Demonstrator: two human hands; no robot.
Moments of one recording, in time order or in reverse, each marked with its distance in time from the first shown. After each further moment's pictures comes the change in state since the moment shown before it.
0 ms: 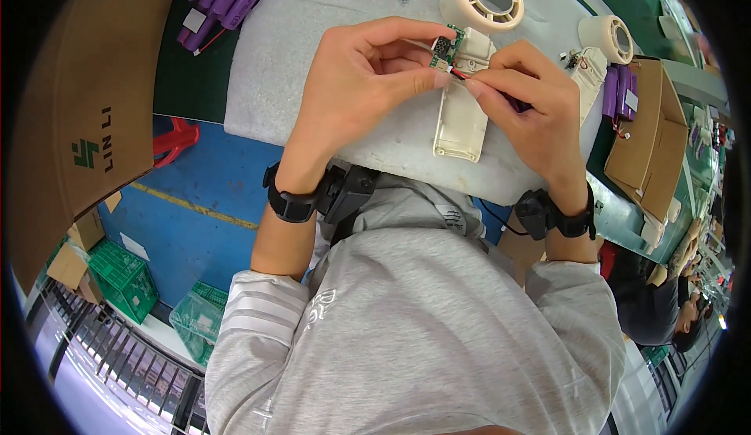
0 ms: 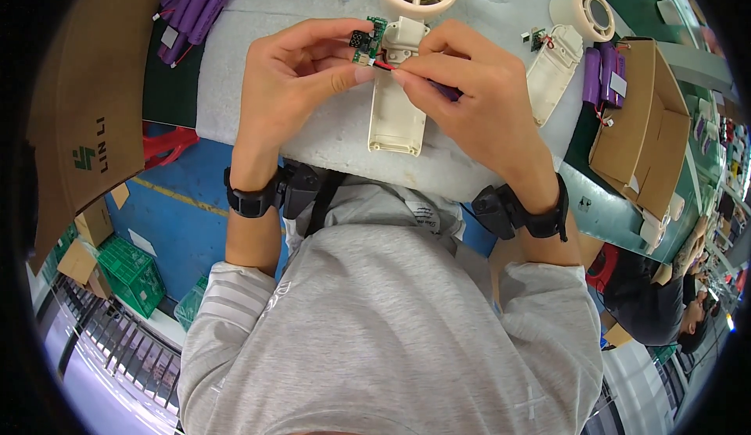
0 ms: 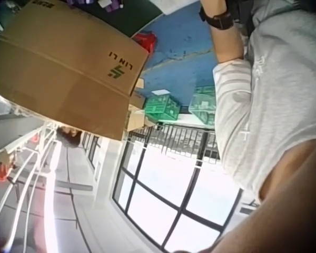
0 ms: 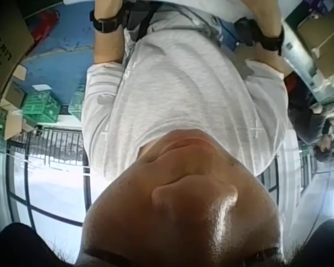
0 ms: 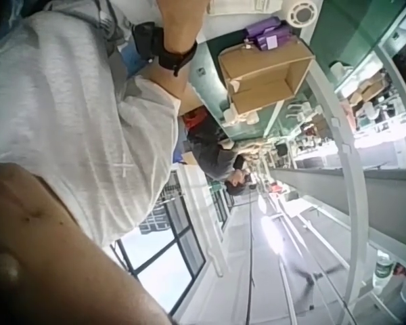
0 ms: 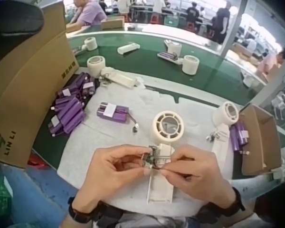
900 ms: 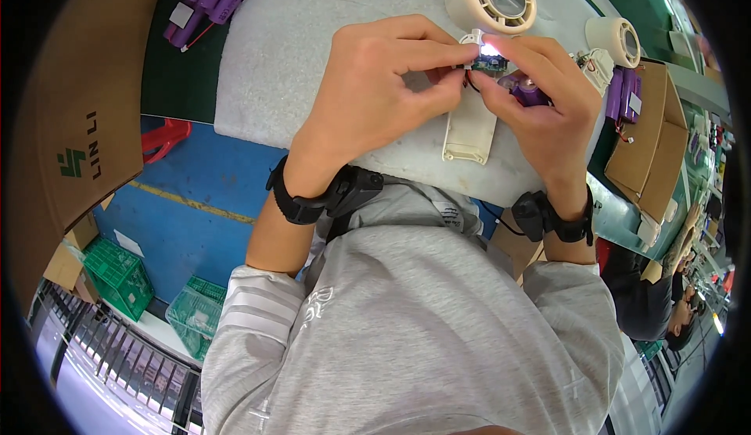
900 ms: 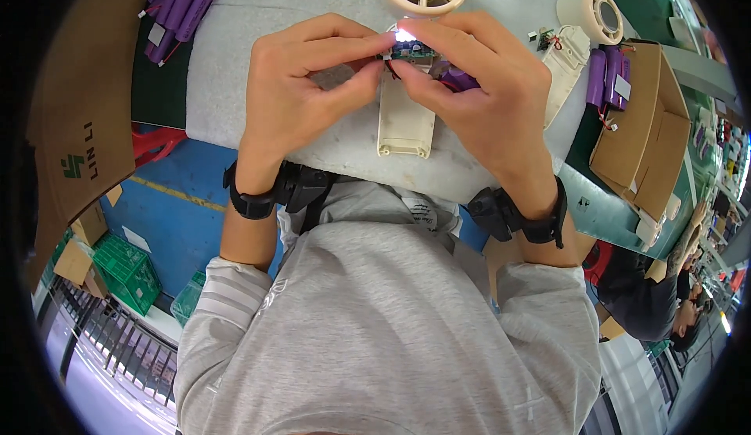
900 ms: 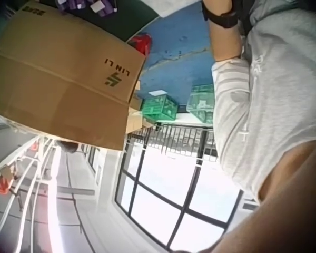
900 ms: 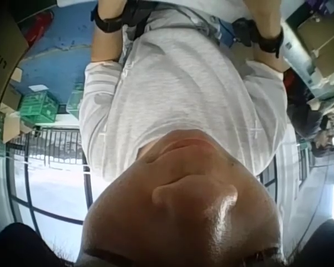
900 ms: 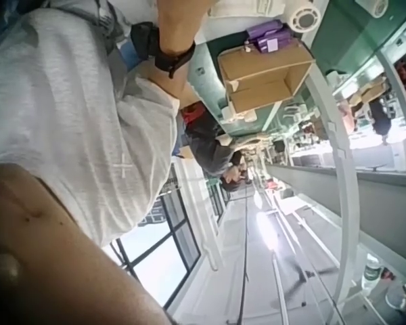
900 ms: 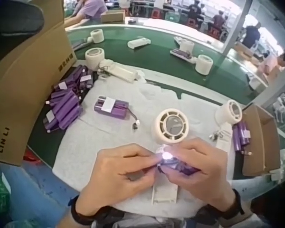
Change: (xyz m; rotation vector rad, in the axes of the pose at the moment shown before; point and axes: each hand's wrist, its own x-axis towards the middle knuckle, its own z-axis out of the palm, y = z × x) left_hand 0.007 -0.005 0.009 0.525 0.033 0.426; right_hand 0.003 0.001 0.003 -0.145 0.153 0.002
